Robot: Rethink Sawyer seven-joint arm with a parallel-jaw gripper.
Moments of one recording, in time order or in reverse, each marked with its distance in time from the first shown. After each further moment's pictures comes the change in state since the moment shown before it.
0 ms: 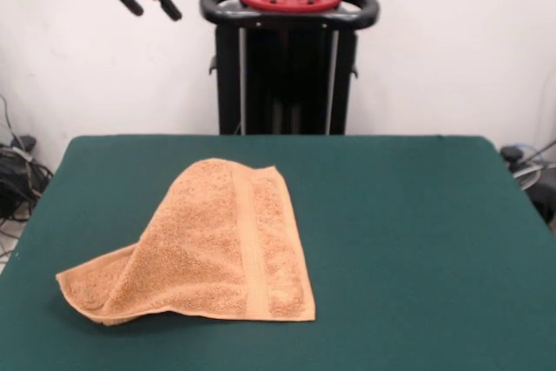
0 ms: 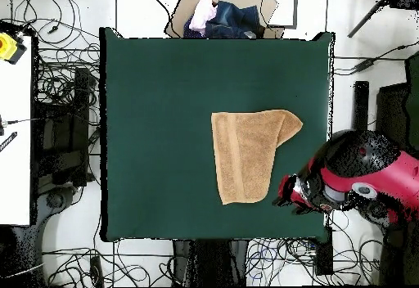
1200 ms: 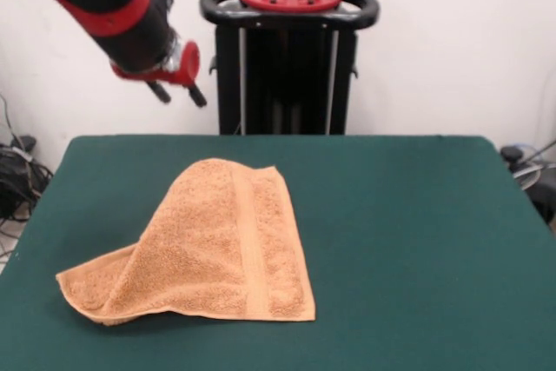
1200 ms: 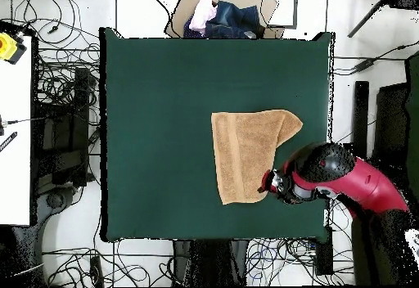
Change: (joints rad) arm -0.013 0.138 0.032 0.104 0.009 -0.388 0.000
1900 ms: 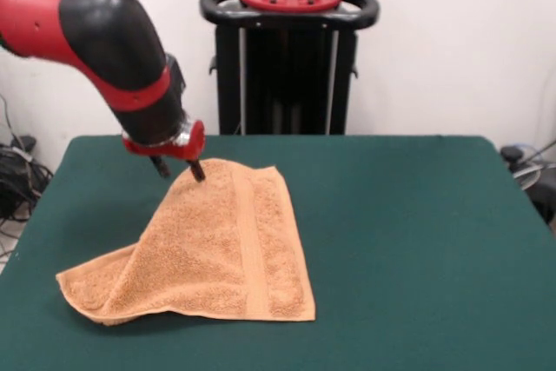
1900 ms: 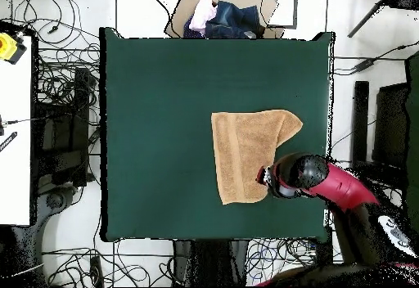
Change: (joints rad) arm -0.042 0.191 0.029 -0.001 -0.096 -0.376 0.000
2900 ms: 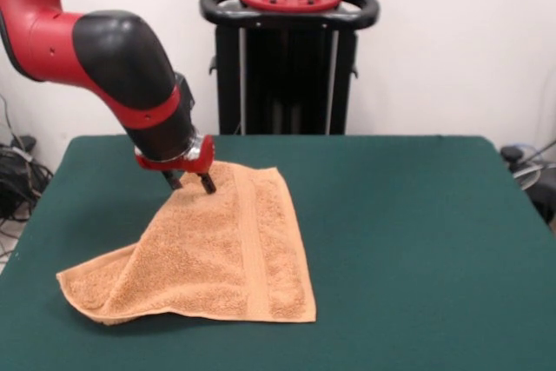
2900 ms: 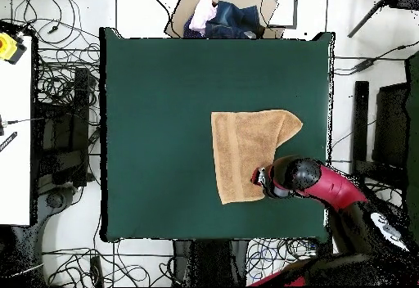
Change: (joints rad) arm -0.025 0.049 0.032 0.000 -0.021 -0.026 0.000
